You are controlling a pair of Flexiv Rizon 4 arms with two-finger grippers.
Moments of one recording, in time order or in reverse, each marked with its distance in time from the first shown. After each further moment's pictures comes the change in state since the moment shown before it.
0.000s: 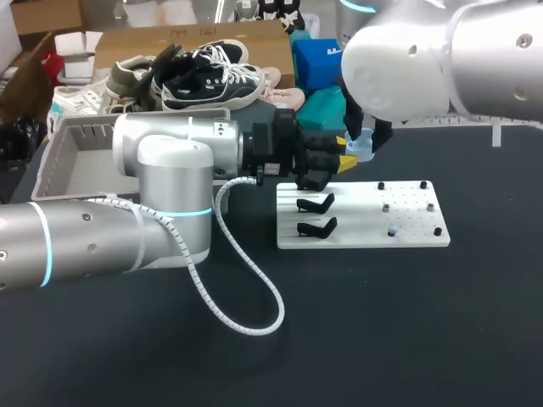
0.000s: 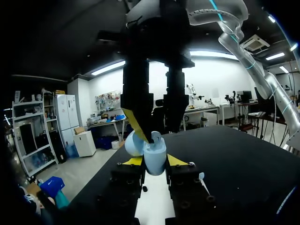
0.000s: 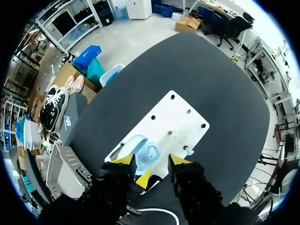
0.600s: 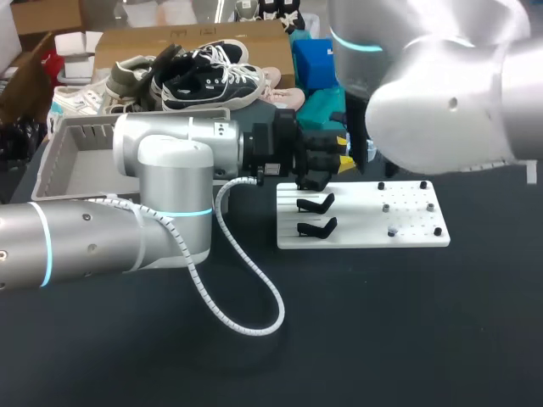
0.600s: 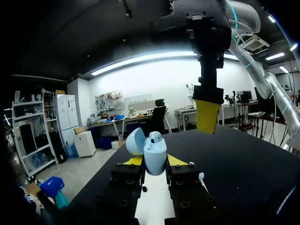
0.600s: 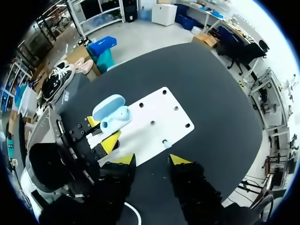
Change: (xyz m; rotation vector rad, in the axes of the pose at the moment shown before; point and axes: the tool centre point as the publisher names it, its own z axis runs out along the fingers) left arm 0.000 -0.001 0.000 0.001 0.000 0.000; right arm 0.041 -0.058 -0.006 0.038 -0.079 -0.262
